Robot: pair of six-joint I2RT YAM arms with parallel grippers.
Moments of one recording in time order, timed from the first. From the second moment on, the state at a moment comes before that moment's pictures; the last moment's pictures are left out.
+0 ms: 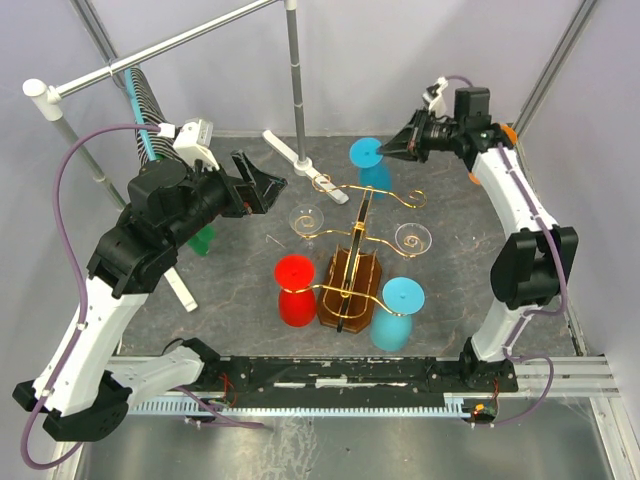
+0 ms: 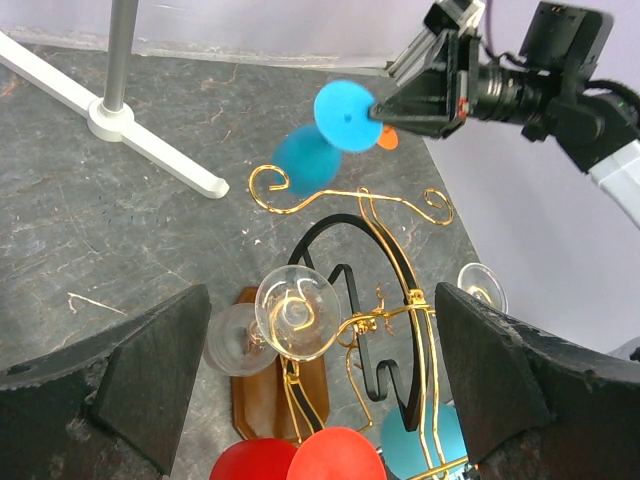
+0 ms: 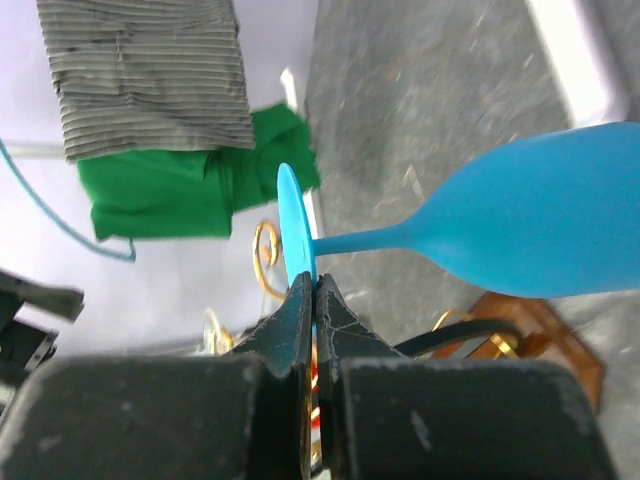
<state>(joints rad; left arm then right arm) -0.59 1.01 1.52 -0.72 -0.05 -0.52 0.13 1.78 1.65 -0.43 -0.93 0.76</state>
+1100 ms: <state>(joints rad) -0.59 1.10 1.52 -0.72 -0.13 -0.47 0.35 2.44 2.16 -0.33 0.80 -0.60</state>
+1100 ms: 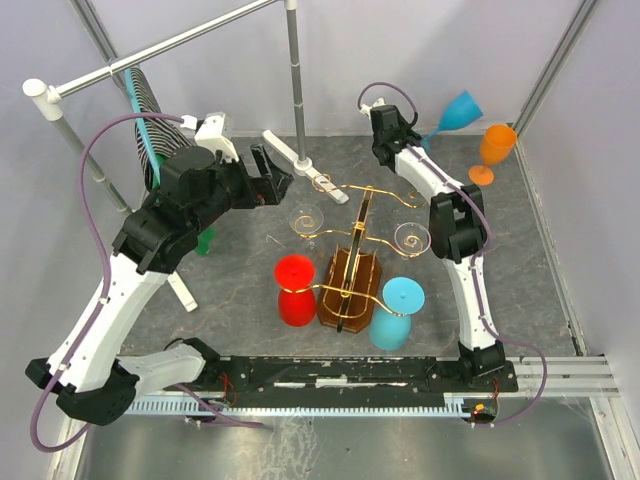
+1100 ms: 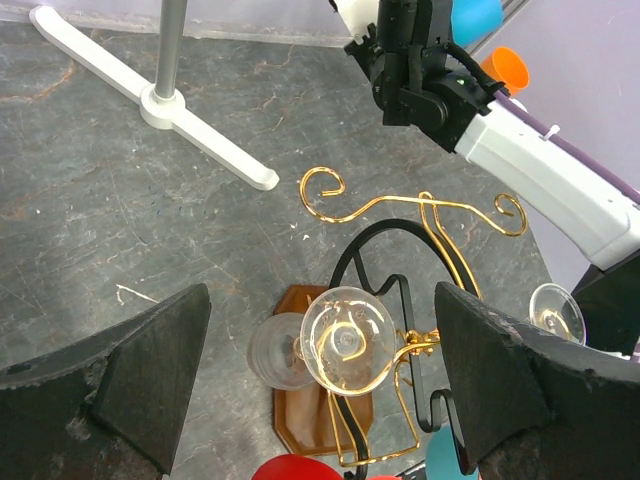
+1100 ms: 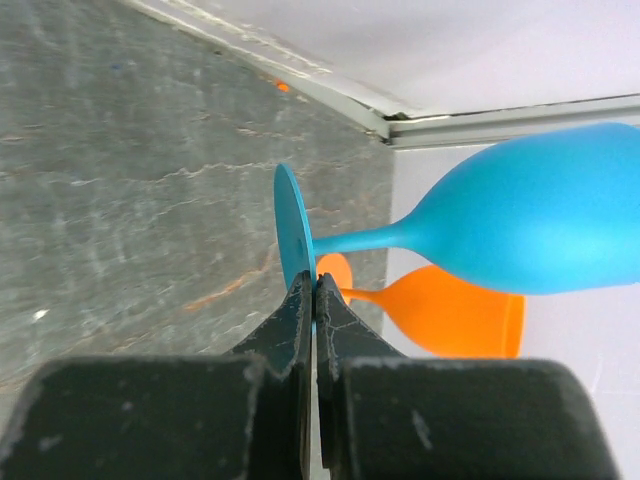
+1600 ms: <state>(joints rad) -0.59 1.11 1.52 -0.72 -0.13 -0.47 0.30 2.49 2.02 -0.02 0.85 -0.81</state>
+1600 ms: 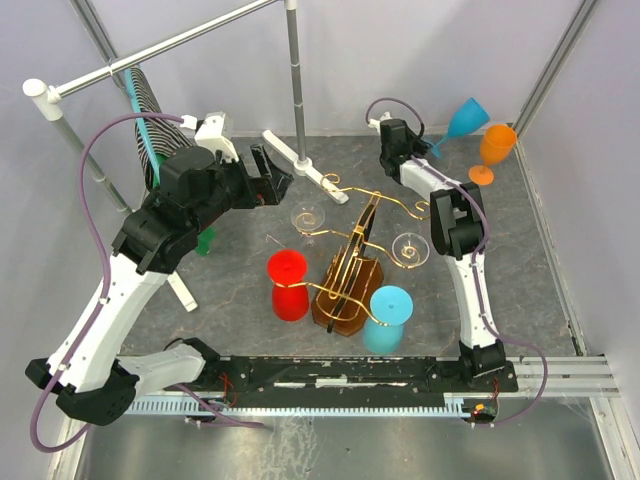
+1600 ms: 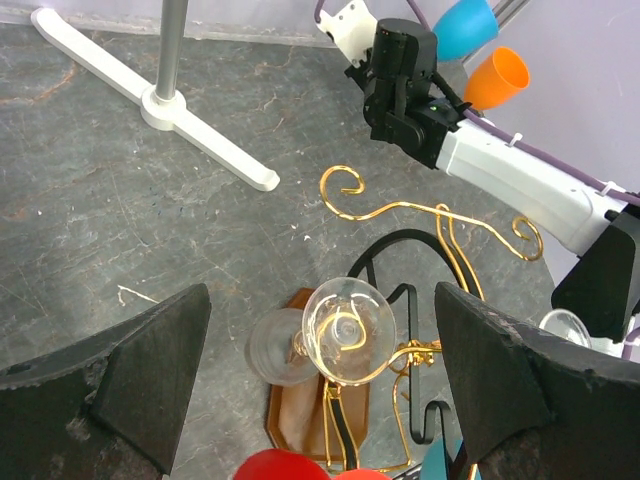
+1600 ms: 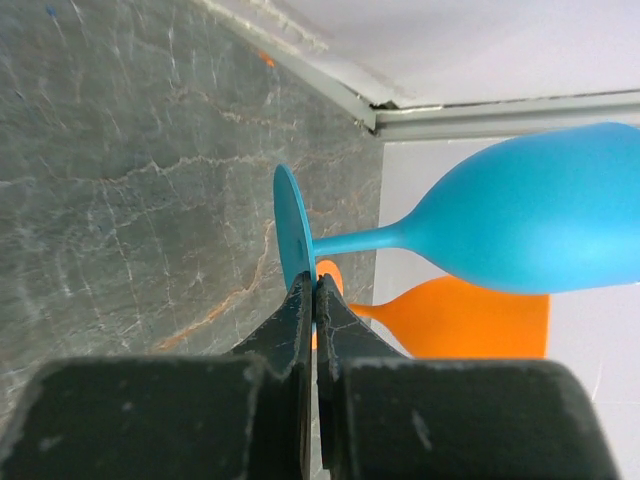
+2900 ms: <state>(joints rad) -0.59 1.13 1.52 -0.71 -0.12 -0.43 0.27 2.58 2.07 -0.27 0.74 -0.76</state>
